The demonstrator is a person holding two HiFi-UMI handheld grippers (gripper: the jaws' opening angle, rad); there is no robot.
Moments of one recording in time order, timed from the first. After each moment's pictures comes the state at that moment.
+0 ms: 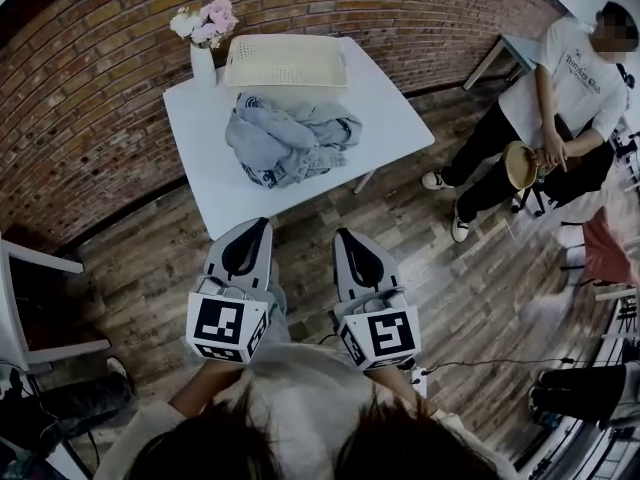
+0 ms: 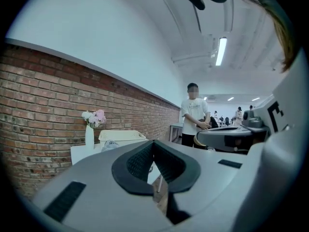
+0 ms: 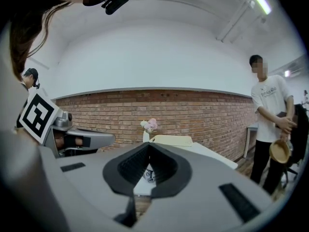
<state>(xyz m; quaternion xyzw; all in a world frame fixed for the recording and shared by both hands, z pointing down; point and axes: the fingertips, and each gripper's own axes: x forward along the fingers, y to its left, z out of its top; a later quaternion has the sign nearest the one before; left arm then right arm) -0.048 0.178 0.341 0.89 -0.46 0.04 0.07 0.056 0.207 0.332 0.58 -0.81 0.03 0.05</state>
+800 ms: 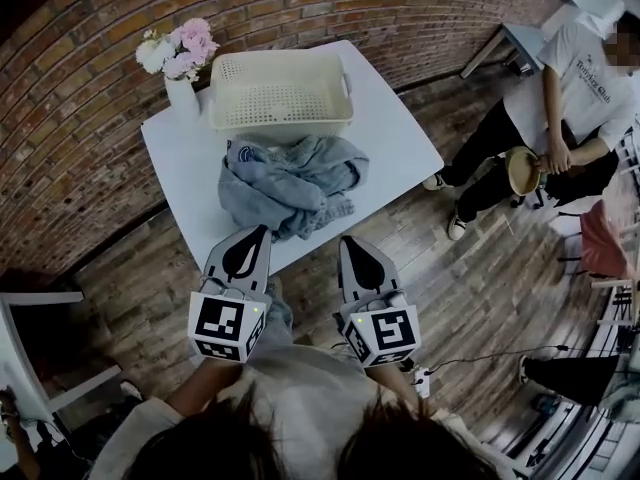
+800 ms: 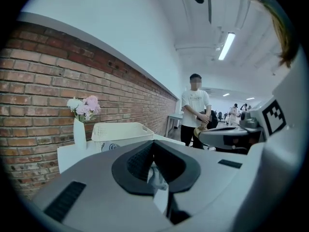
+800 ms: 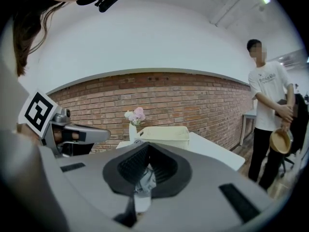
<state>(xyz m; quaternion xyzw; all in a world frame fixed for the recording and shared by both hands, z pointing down) -0.046 0.012 0.373 0.90 -0.41 0.10 0.11 0.073 0.050 0.373 0.61 -0.78 0.11 0.08</state>
